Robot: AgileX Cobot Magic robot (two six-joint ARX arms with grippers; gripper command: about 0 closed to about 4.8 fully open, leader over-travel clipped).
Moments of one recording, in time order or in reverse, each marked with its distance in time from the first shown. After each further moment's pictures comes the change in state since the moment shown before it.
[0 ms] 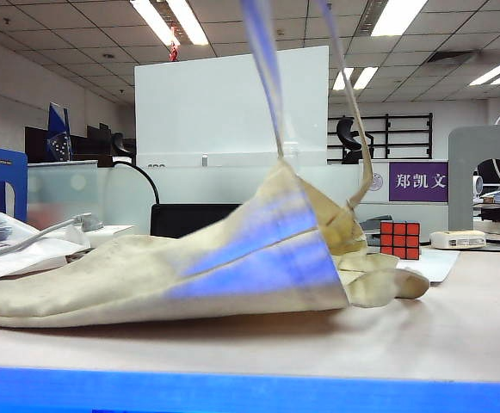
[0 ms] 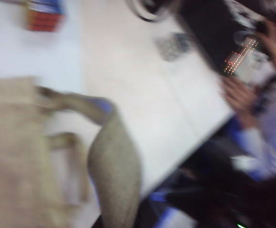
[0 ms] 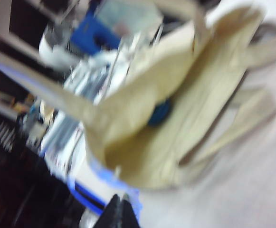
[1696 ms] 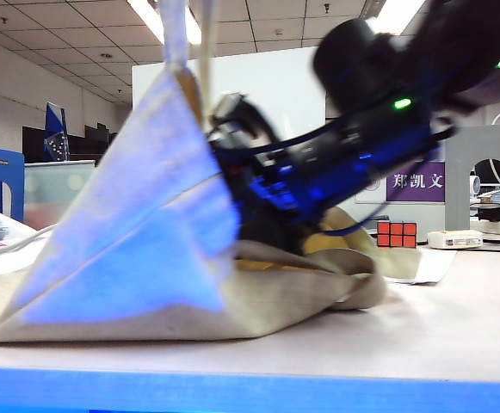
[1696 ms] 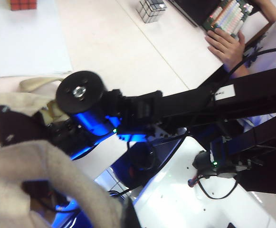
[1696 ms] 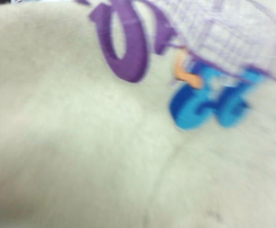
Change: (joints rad) left arm -0.169 -0.291 -0.005 -0.299 -0.161 0.089; right arm 0.677 1.614 0.726 0.516 0.242 -0.602
